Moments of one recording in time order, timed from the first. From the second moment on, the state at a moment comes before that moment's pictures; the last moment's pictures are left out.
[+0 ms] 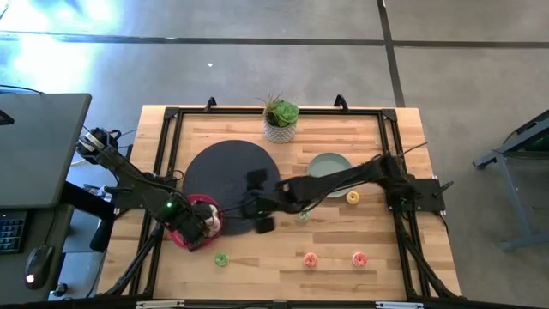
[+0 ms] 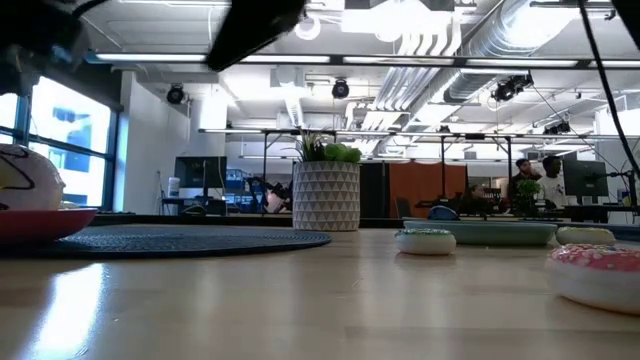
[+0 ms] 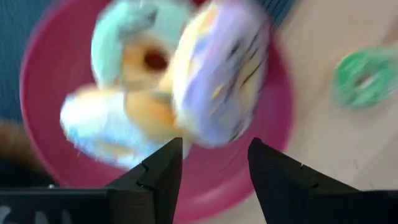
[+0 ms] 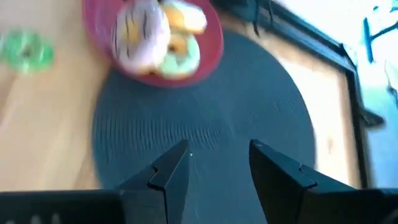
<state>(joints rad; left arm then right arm) -0.67 1.31 0.89 -1.03 -0.04 -1.18 0.23 2.12 1.96 -0.67 0.36 -0.21</state>
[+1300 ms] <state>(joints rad) -0.53 1.45 1.06 -0.85 -0.34 -0.69 0.23 1.81 1.00 -0.33 -0.03 0.02</state>
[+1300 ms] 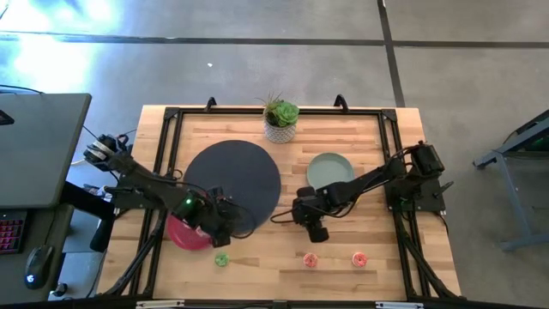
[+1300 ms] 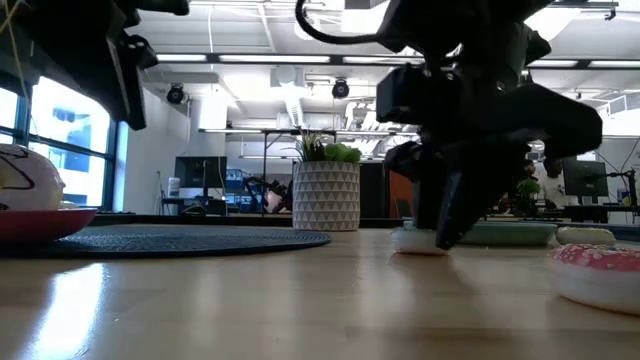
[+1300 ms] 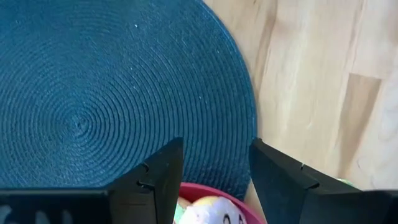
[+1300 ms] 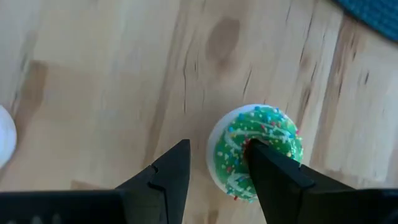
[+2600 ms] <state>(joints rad) -0.48 1.45 1.06 -0.80 -0.35 -0.63 -0.17 1.45 0.74 -0.62 0.29 0.33</state>
